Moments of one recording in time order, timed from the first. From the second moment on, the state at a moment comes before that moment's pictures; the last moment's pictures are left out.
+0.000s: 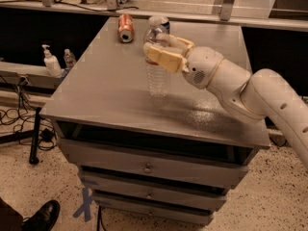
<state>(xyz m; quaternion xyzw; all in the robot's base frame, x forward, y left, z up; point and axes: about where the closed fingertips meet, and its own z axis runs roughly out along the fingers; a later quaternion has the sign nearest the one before) 0.593 -0.021 0.979 -0.28 0.54 0.42 0.67</state>
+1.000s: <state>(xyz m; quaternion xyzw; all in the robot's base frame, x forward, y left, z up) 0.579 -0.092 0.977 -0.25 0.51 0.39 0.72</state>
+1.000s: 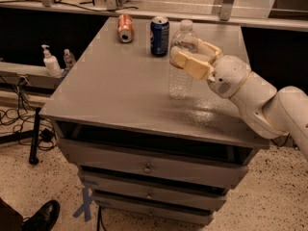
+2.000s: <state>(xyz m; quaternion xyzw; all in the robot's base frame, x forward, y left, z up) 0.566 -0.119 0.976 -0.26 0.52 0.39 0.72</state>
